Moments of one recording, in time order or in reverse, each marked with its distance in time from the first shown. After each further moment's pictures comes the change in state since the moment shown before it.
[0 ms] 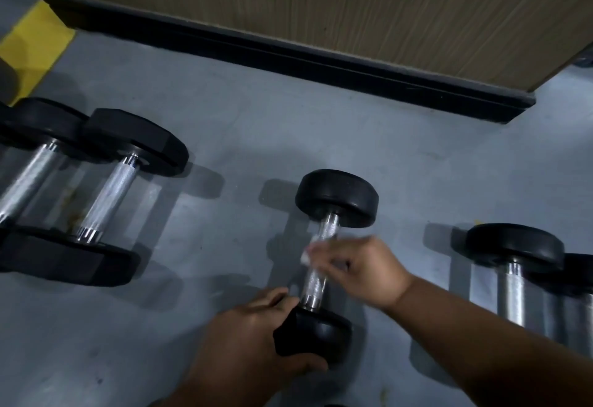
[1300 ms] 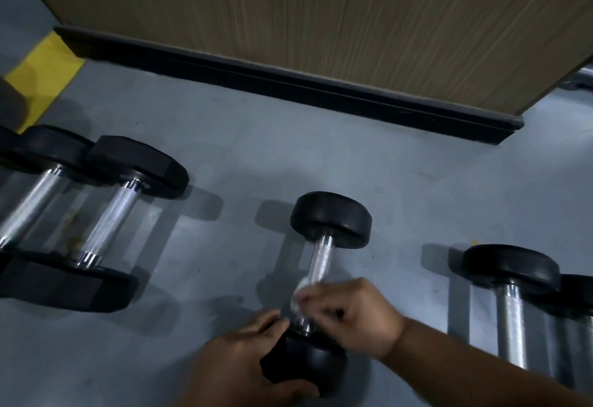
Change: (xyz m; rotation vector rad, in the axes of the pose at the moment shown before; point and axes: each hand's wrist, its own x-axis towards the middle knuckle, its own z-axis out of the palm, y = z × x) left_hand 0.001 -0.010 -0.004 0.078 0.100 0.092; right_hand -0.018 -0.011 0.015 0.094 -0.060 0.002
